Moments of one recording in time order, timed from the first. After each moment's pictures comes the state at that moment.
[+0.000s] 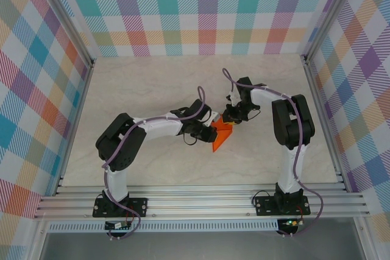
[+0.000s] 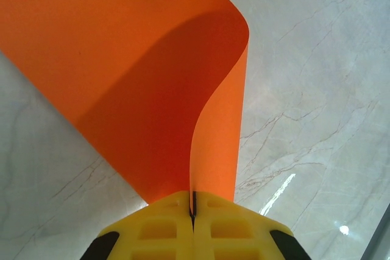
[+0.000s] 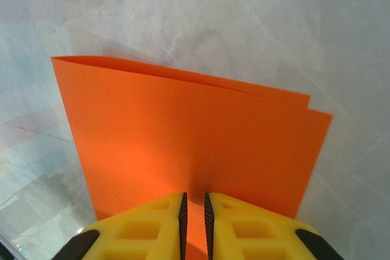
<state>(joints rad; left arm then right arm) -0.77 1.91 1.20 -0.30 0.39 -0.33 0.30 2.05 1.37 -0.75 -0.52 0.21</state>
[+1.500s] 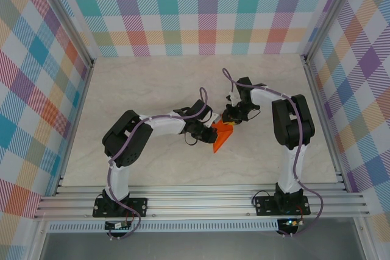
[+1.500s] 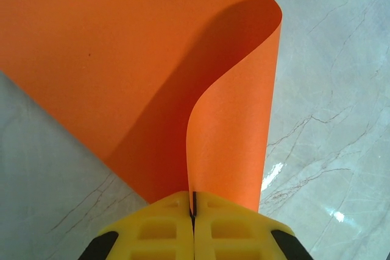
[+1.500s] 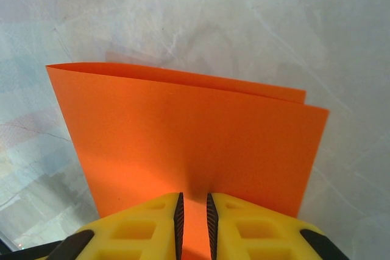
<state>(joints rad) -0.76 1.99 1.23 -0.30 0.41 -0.31 0.30 2.05 1.37 -0.76 -0.53 0.21</state>
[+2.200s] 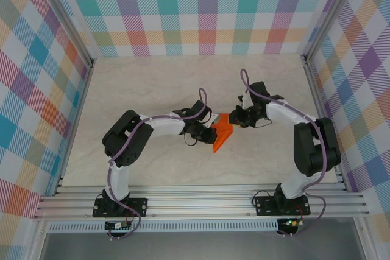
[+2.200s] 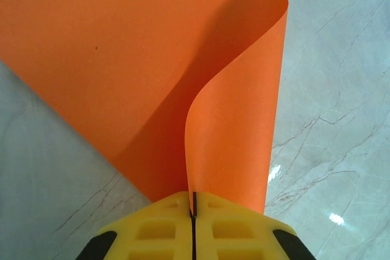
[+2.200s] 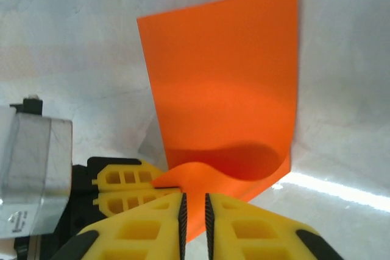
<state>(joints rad) -0.75 1.99 1.21 -0.28 0.41 -0.32 0.27 1.66 1.02 -0.57 -0.57 0.45</state>
